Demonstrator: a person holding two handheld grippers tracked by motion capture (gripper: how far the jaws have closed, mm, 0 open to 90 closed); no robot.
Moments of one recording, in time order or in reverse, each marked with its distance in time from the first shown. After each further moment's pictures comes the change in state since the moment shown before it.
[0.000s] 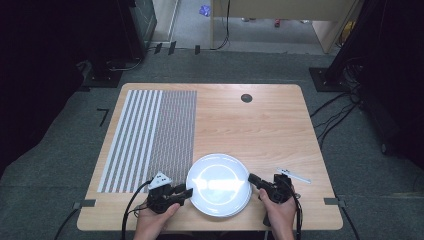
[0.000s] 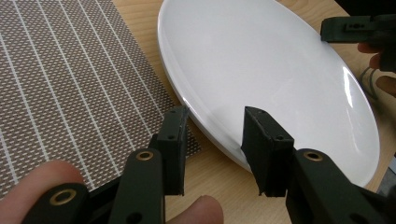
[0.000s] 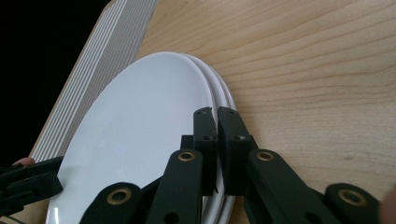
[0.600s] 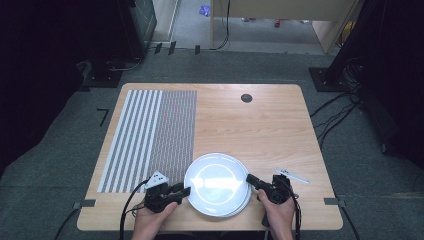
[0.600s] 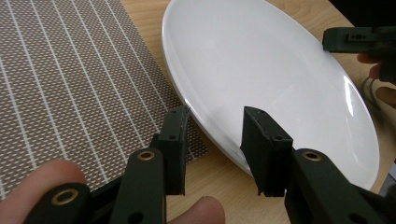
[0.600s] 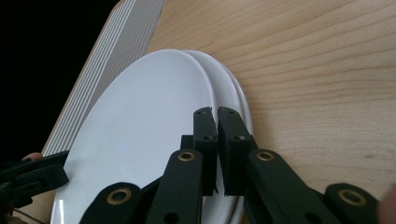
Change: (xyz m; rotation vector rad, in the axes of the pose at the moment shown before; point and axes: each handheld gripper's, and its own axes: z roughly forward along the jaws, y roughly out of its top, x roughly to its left) left arm 0.004 0.002 -0.006 -0.016 0.010 -0.019; right arm 0.001 -0.003 0.002 0.004 0.033 0.012
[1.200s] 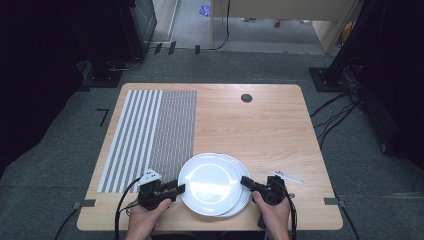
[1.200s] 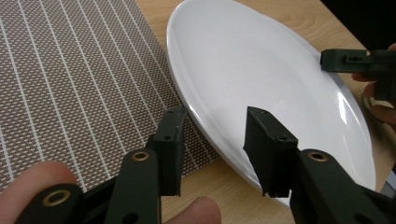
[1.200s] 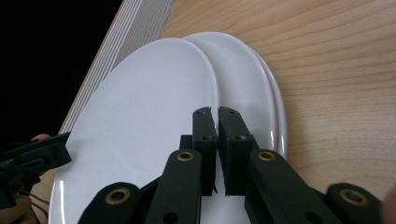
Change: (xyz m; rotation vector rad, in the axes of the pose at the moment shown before) left arm 0.011 0.005 -0.010 -0.007 0.004 -0.024; right arm 0.005 -0.008 0.009 0.033 0.051 -0.002
